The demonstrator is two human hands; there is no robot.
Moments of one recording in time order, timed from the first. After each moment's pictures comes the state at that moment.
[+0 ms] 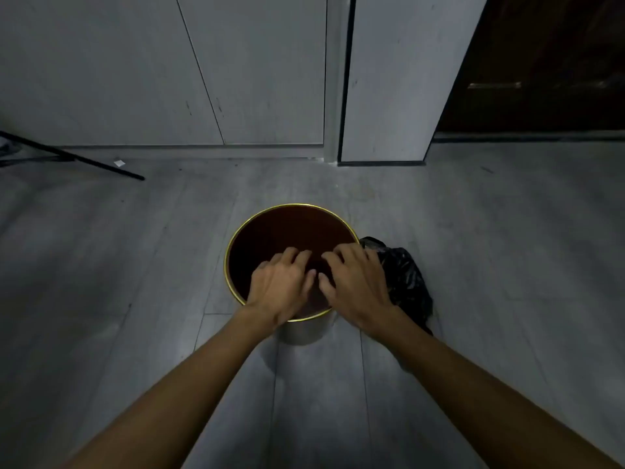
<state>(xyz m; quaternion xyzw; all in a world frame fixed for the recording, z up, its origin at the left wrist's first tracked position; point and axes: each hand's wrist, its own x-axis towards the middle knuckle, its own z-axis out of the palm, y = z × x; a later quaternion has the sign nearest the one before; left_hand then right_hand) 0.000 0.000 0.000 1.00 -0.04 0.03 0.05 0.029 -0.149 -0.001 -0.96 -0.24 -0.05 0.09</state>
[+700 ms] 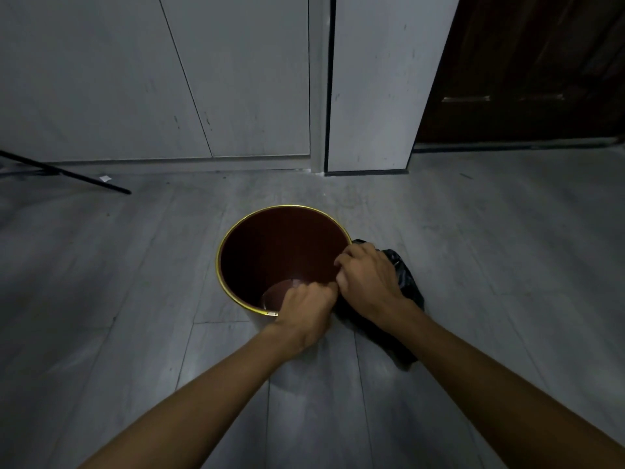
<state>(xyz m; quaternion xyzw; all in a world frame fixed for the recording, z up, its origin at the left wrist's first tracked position) -0.025 -0.048 -0.017 0.99 -0.13 -0.05 0.05 0.026 -0.175 -0.008 -0.97 -0.21 -0.04 0.10</state>
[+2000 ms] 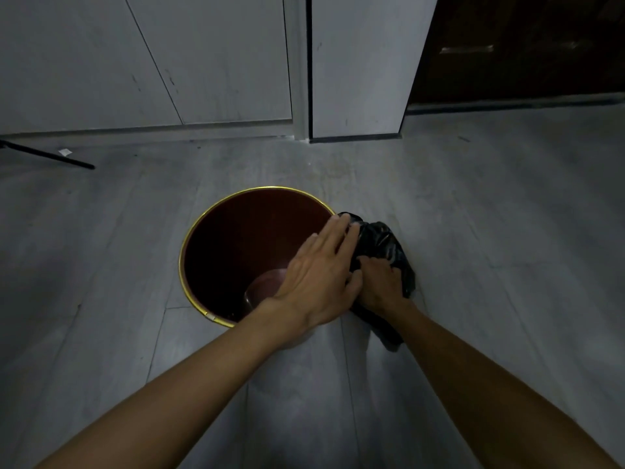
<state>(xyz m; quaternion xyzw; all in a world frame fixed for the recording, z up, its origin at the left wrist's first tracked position) 0.000 -0.091 -0.018 0.97 -0.19 0.01 0.17 0.060 -0.232 -0.128 -0.98 -0.04 0.14 0.13</state>
